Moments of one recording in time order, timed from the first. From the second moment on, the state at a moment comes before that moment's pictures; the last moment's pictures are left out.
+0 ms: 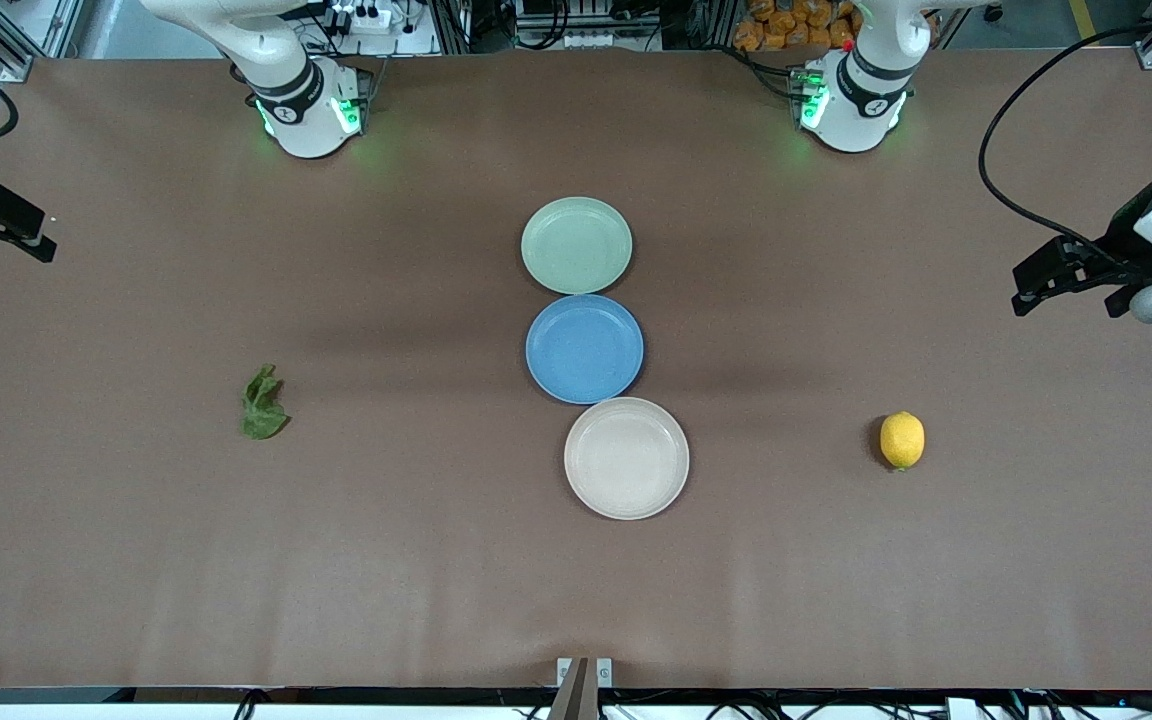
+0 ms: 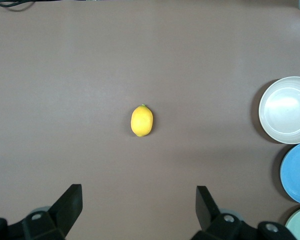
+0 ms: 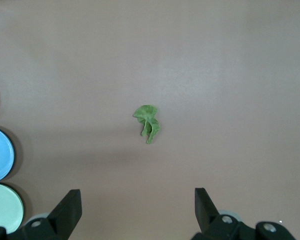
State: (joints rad) left arm 0.01 0.04 -0.10 -1.57 0.01 1.72 -0.06; right arm 0.12 0.04 -0.15 -1.39 0.01 1.46 -0.01
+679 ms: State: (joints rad) left arm 0.01 0.04 -0.10 -1.57 0.01 1.72 -0.06; right arm 0.12 0.03 -0.16 -1.40 0.01 1.47 -0.01
